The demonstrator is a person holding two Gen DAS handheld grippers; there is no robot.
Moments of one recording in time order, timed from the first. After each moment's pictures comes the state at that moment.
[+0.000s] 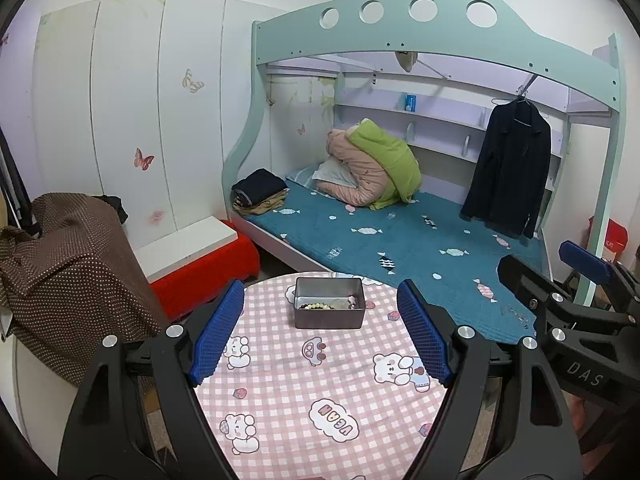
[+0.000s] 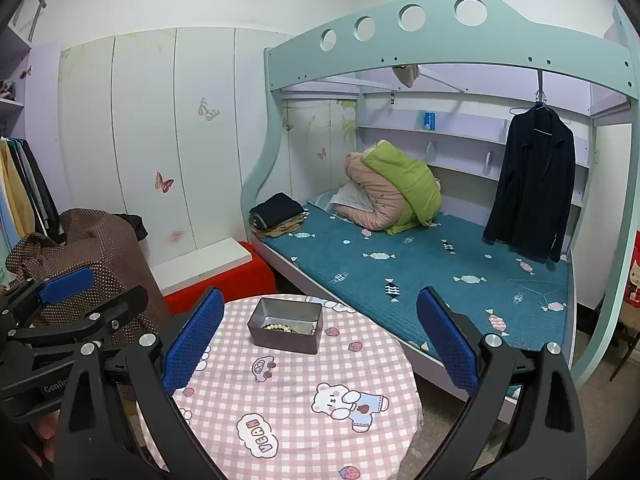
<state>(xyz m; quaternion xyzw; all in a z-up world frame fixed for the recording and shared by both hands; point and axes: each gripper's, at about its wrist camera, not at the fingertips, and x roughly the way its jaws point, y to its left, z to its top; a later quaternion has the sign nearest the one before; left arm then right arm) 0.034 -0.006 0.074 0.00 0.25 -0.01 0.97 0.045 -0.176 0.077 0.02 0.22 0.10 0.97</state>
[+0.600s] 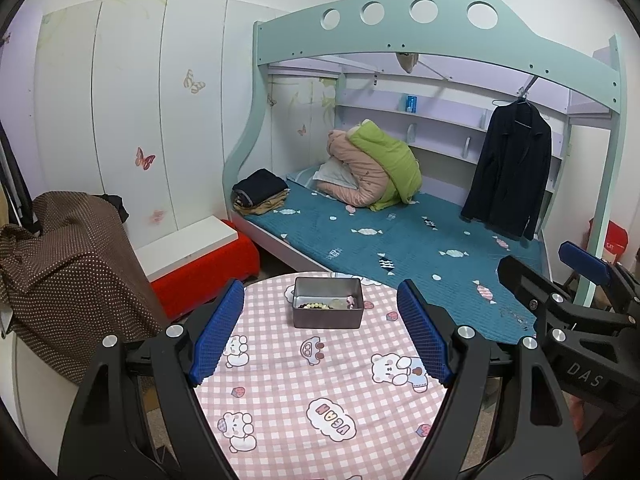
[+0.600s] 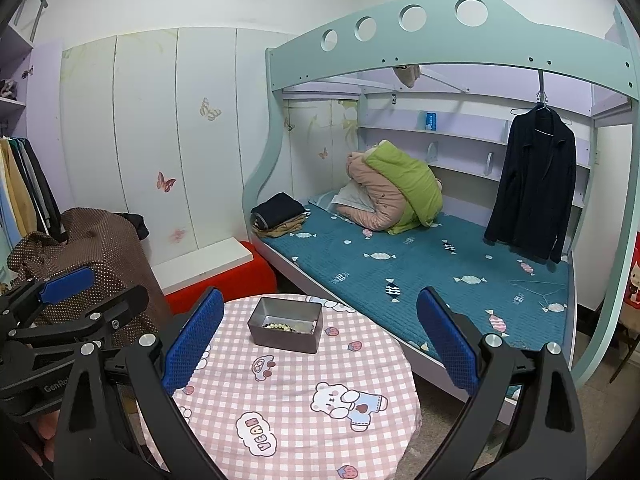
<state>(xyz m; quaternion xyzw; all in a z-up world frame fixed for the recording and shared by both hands) 0.031 -0.003 0.078 0.00 0.25 -0.01 0.97 0.046 -0.179 0.078 0.01 0.22 0.10 0.97</state>
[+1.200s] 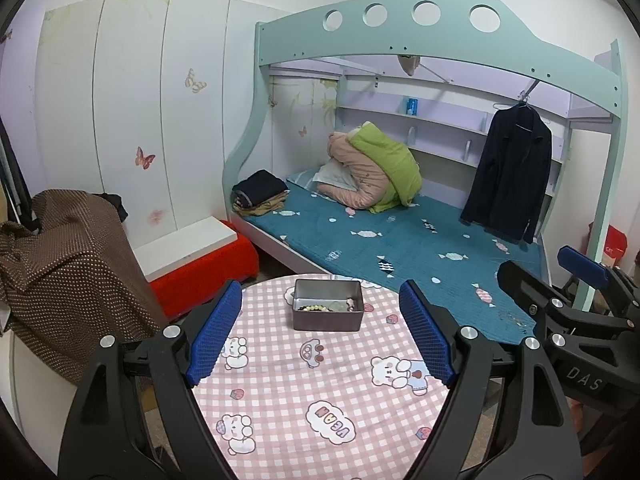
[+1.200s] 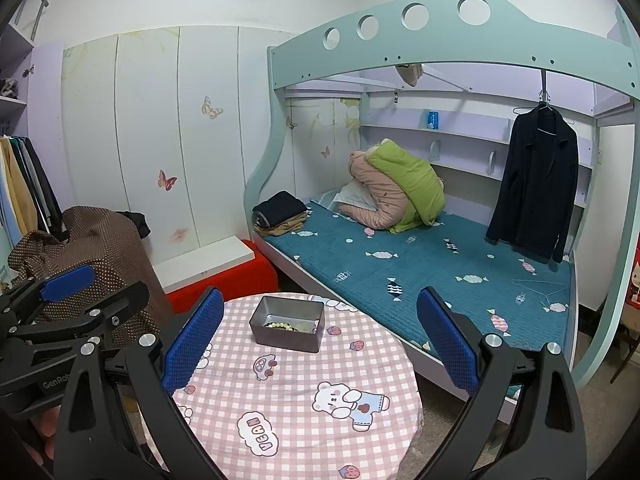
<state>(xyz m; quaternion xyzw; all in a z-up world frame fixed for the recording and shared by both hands) 0.033 0.006 0.080 0.00 0.25 -0.02 0.97 0.046 -0.175 0.077 0.01 0.22 0.10 0.97</state>
